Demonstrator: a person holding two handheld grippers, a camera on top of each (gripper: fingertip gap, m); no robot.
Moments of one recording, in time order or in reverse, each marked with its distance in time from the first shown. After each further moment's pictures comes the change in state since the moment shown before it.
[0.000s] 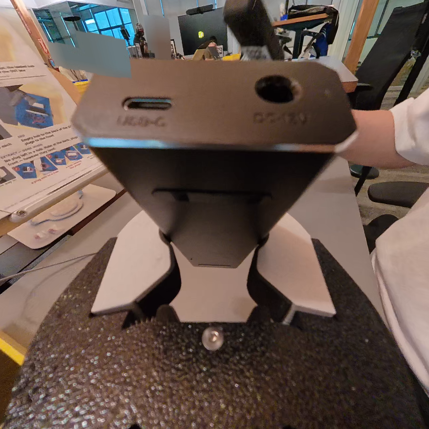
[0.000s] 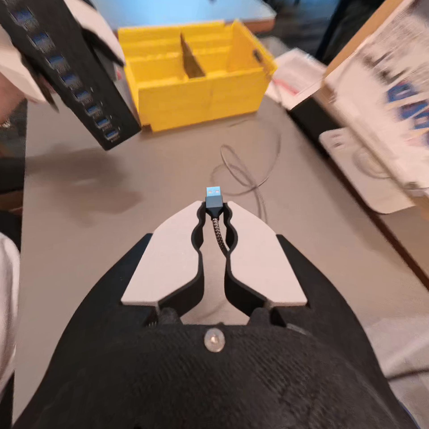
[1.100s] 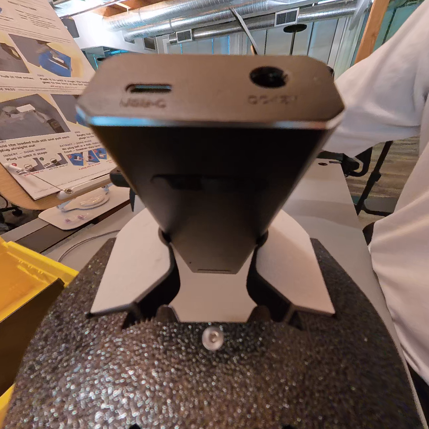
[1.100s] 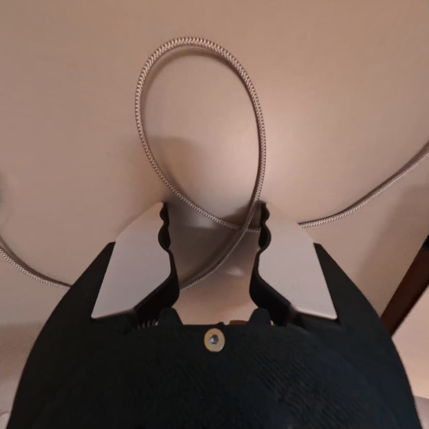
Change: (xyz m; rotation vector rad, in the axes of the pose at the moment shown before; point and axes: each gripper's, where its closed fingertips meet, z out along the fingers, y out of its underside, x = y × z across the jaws) left arm -0.038 0.019 -0.069 0.145 -0.040 -0.066; right arm 0.074 0.071 0.215 -0.678 -0.413 -0.424
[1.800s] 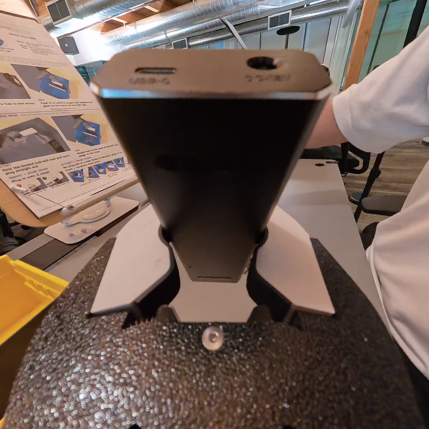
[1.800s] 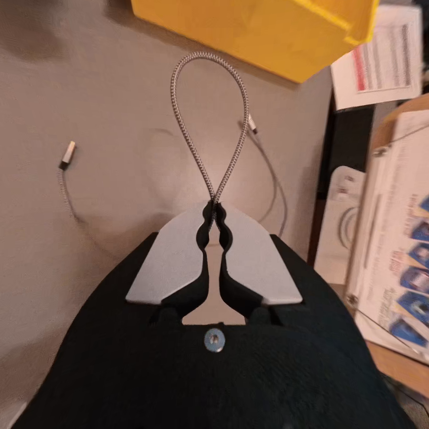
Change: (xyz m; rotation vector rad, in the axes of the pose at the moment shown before) left arm 0.014 -0.016 -0.001 0.019 0.010 0.053; right arm -0.058 -0.004 -0.133 0.225 0.307 -0.052
